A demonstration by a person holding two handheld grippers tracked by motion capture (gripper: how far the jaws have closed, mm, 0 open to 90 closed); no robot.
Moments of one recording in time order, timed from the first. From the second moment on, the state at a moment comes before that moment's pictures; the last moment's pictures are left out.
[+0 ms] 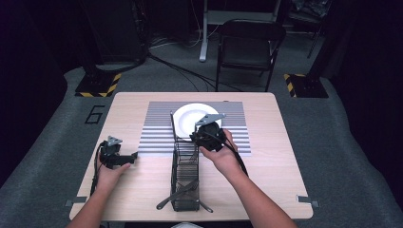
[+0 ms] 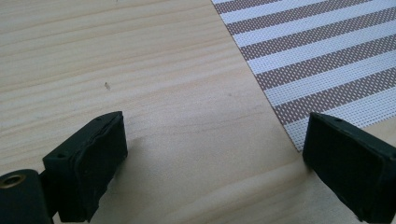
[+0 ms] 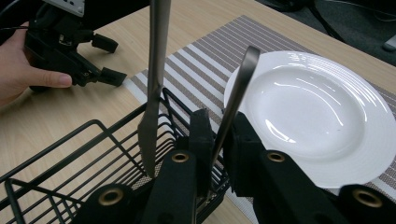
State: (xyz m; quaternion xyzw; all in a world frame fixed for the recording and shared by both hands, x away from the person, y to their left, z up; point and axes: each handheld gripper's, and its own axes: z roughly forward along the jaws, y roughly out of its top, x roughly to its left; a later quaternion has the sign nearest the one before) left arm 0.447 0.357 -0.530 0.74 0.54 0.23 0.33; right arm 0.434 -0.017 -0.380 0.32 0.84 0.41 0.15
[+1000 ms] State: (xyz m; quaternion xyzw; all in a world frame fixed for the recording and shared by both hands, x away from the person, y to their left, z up) left arm 0.447 0.357 -0.530 0.74 0.54 0.23 0.33; right arm 0.426 -0.010 -0.399 0.30 0.86 0.40 0.13
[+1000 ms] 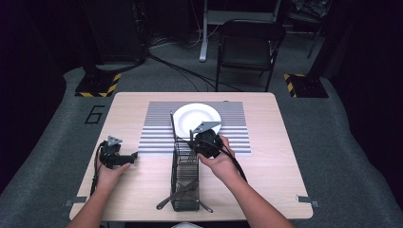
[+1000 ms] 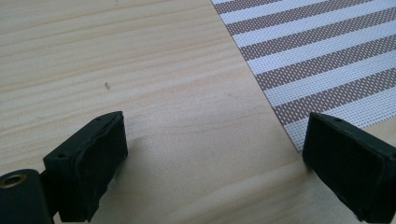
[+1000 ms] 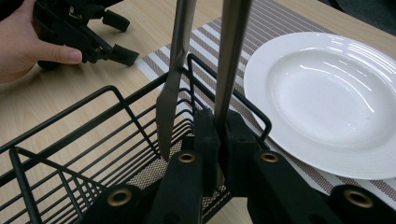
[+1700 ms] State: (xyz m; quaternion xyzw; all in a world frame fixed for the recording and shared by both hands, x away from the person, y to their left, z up) left arm 0.448 0.357 -0.530 0.74 0.54 0.23 0.33; right arm 0.429 -0.003 -0.403 0.30 0.87 0.37 0.13
